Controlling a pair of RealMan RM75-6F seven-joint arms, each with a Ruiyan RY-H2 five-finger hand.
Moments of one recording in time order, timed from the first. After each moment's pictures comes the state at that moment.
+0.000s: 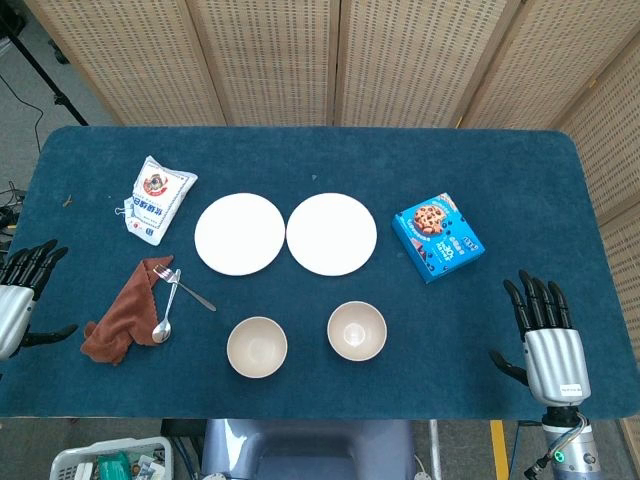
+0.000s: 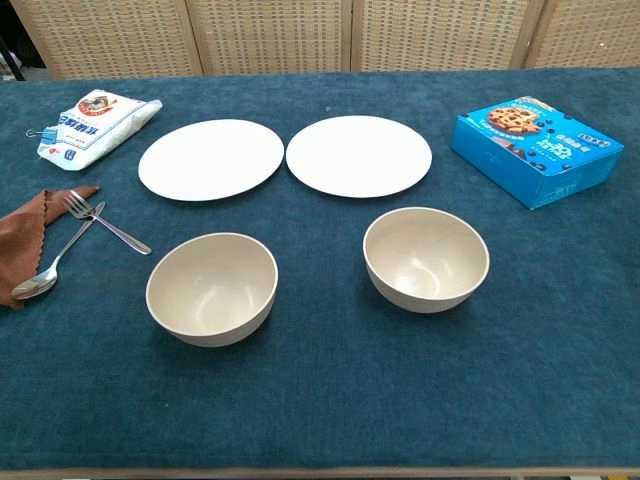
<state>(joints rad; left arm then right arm) -0.23 -0.97 -0.05 -1.64 1.50 1.34 -0.16 0.07 -1.23 0.09 -1.85 -1.60 1.58 -0.36</state>
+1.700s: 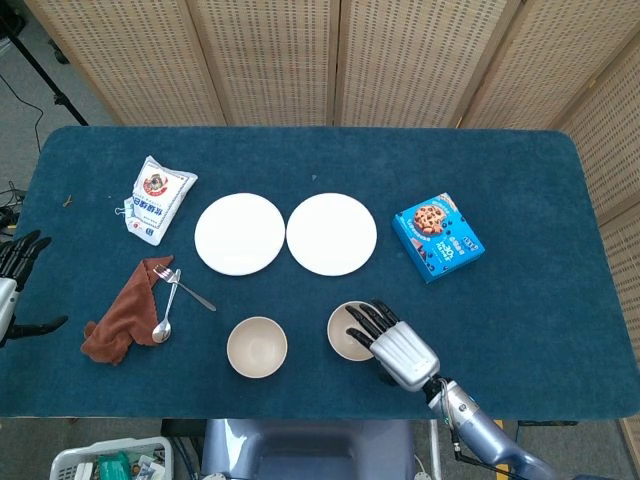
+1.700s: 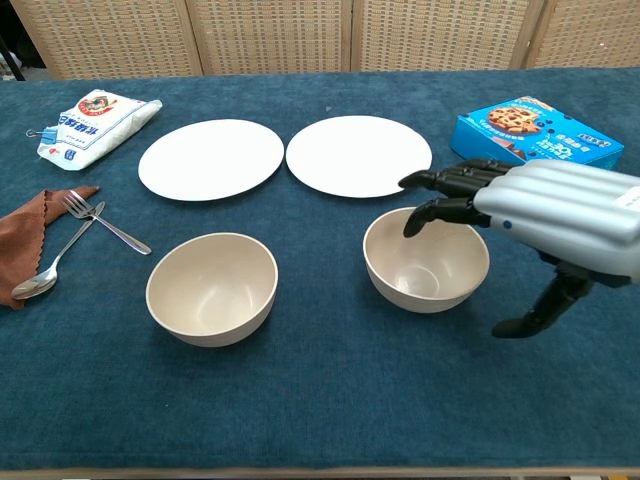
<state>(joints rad) -0.23 -0.94 -0.07 -1.63 1.46 1.33 -0.24 0.46 -1.43 0.08 -1.76 -1.58 0.98 -0.49</state>
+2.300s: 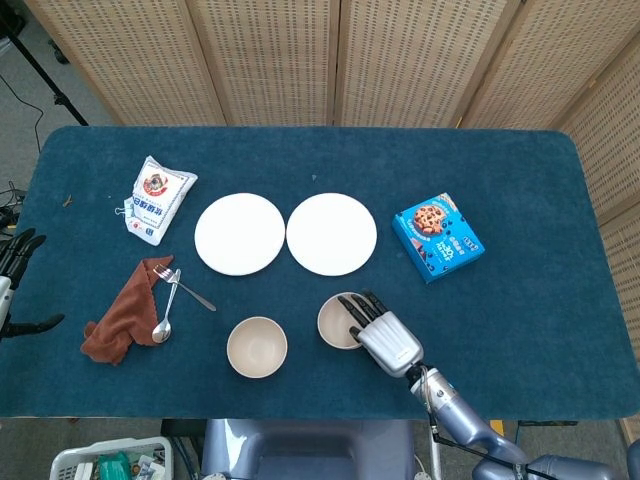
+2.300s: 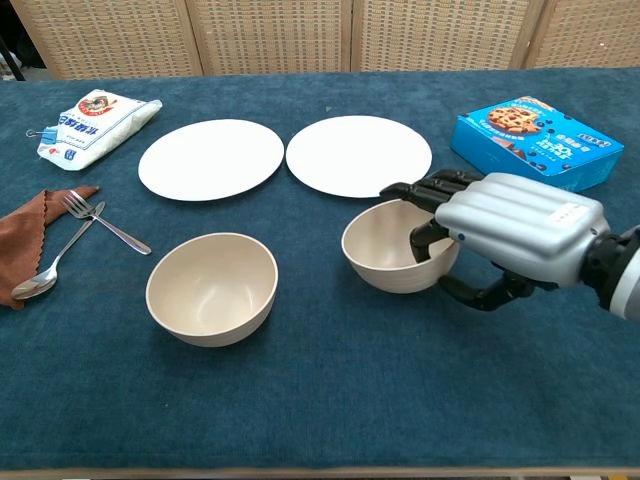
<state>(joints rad) -0.23 -0.93 -0.08 -1.63 1.45 1.33 -0.27 0.51 -1.57 0.08 -1.59 -1.53 1.01 -0.55</state>
